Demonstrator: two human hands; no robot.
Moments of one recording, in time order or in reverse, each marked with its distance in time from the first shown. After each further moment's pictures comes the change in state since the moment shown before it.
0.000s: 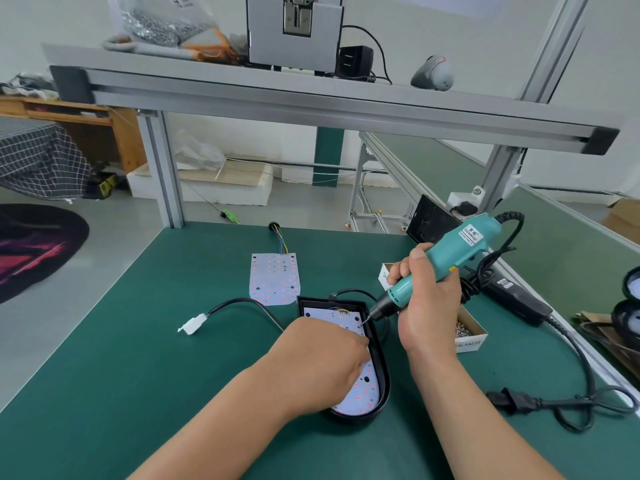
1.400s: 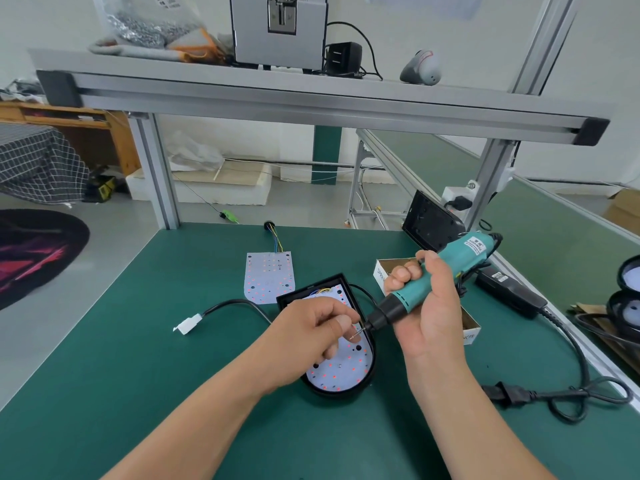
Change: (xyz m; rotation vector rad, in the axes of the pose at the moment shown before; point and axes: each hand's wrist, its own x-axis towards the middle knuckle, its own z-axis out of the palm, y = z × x) left_hand 0.000 -0.015 0.004 -1.302 0.171 -0.347; right_hand -0.010 -0.018 -0.008 0.449 0.024 0.350
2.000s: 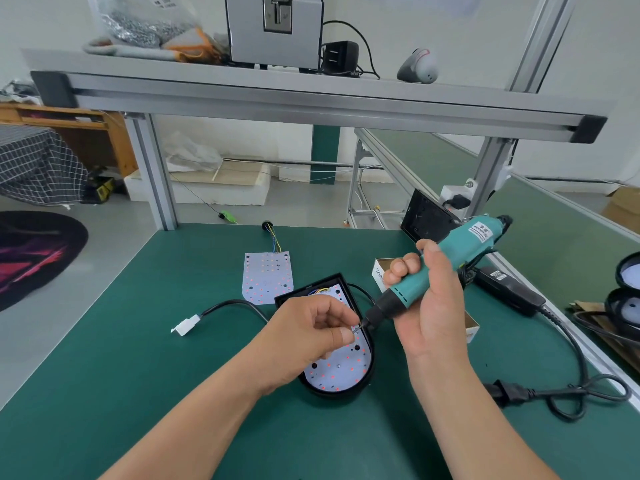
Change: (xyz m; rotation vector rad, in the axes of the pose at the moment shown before) left_hand -0.001 0.001 -0.001 -0.103 -0.018 0.015; right_hand -0.005 -0.007 0.010 -0.093 -0.065 -0.084
